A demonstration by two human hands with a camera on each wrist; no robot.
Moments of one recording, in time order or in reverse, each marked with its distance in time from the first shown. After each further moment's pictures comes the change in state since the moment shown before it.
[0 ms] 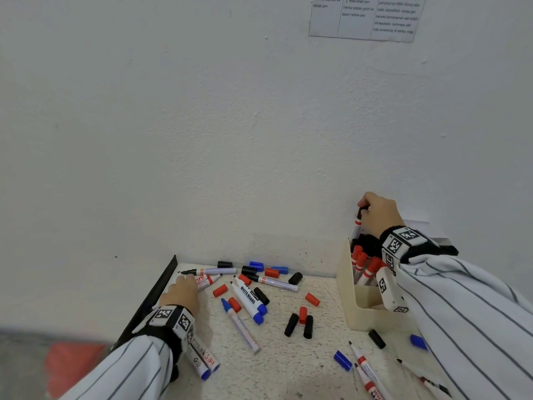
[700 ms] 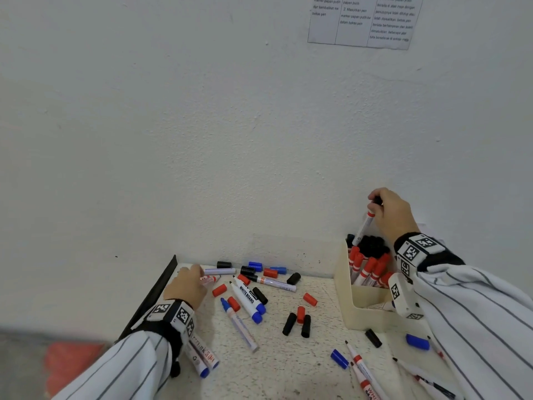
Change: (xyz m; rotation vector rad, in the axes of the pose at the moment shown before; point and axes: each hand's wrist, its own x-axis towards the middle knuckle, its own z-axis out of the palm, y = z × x) left_hand 0.001 0.005 -0.012 -0.309 0.105 0.080; right_hand -0.014 0.007 -0.020 0.161 0.139 -0.070
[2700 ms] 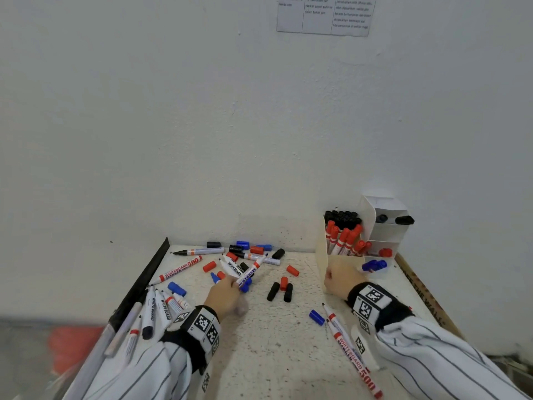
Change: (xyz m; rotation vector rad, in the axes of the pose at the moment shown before) left_hand -0.084 0.070 0.036 -0.490 -0.306 -0.019; right_hand -0.138 0.020 0.046 -0.454 -0.745 0.196
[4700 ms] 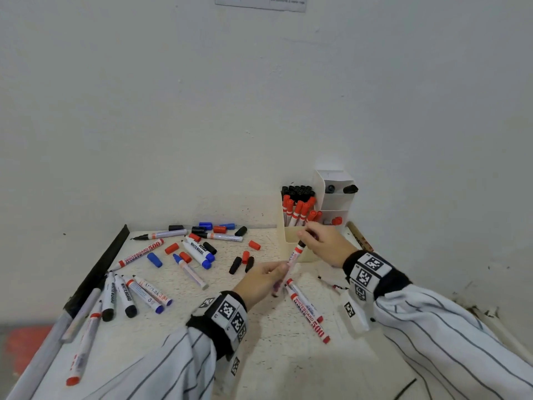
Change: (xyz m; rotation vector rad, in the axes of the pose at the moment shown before) left_hand -0.075 0.083 0.085 -0.259 -0.398 0.263; right_hand -0.073 0.043 -0.038 0.508 0.259 -0.377
